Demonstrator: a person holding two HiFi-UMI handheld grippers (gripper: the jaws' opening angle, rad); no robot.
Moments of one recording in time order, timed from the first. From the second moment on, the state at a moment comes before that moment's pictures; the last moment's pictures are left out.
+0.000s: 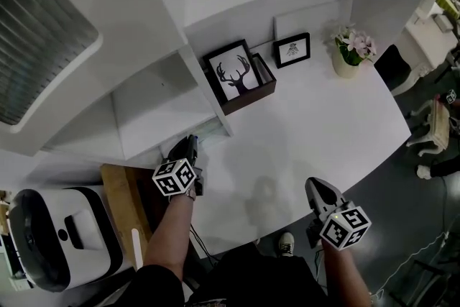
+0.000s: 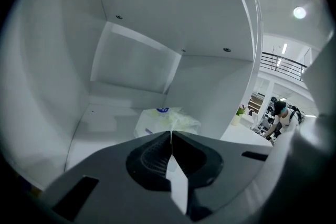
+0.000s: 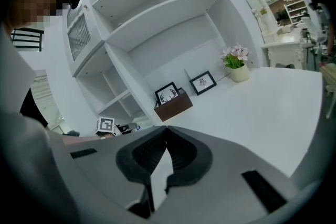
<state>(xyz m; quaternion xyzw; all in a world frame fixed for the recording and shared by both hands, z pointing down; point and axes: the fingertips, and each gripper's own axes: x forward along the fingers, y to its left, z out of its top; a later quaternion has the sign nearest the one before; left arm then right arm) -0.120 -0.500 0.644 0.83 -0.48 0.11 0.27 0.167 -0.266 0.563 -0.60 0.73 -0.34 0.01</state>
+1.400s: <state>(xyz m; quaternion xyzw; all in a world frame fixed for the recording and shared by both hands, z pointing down) -0.116 -0.345 0.555 0.86 -0.45 0.10 0.22 0.151 -0.211 0.522 -0.53 0.79 -0.30 0.03</state>
